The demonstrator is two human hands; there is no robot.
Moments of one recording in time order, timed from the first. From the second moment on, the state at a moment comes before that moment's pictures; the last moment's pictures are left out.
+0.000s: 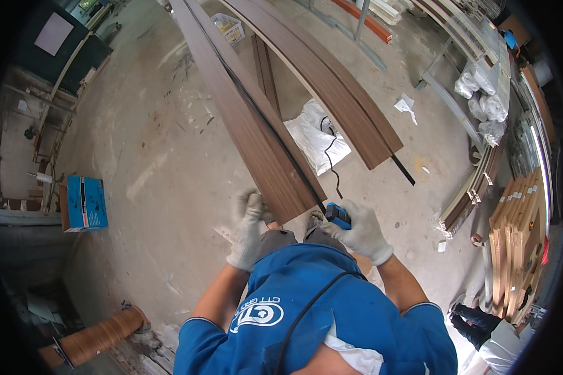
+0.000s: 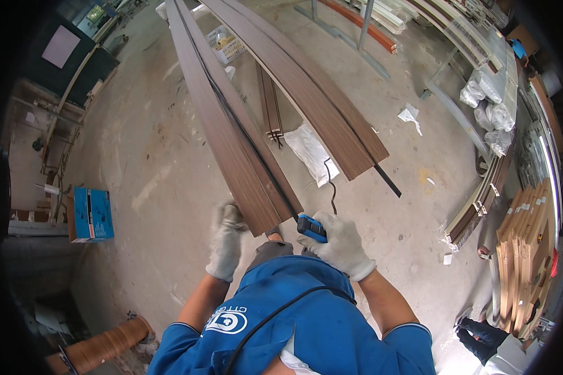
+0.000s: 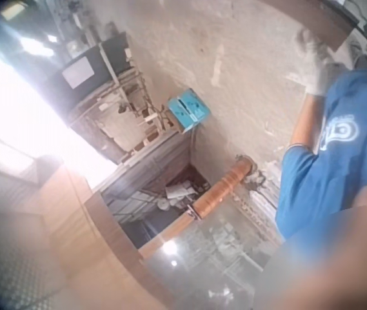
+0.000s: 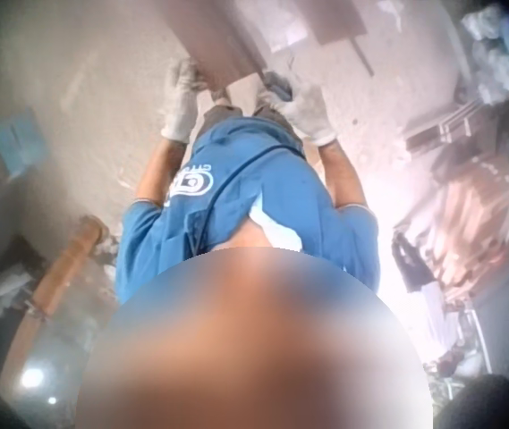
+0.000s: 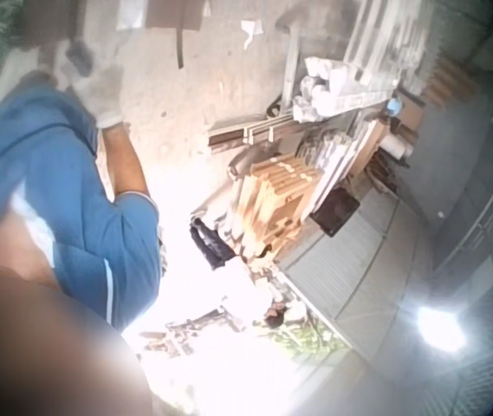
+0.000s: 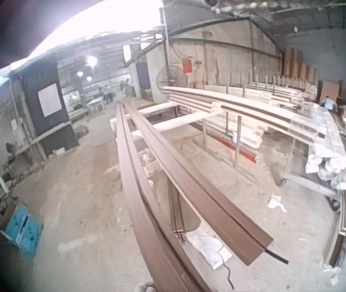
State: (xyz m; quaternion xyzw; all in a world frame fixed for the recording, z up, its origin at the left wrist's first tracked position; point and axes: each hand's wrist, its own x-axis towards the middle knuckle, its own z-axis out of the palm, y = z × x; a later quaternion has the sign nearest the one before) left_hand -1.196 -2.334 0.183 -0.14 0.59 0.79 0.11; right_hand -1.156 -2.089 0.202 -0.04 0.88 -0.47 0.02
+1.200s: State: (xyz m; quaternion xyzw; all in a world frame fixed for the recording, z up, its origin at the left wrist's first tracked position) left_hand -1.184 -2.310 0.166 -0.14 0.48 0.83 0.22; right_hand -1.142 -2.111 0.197 -0.03 0.86 -0.51 0.02
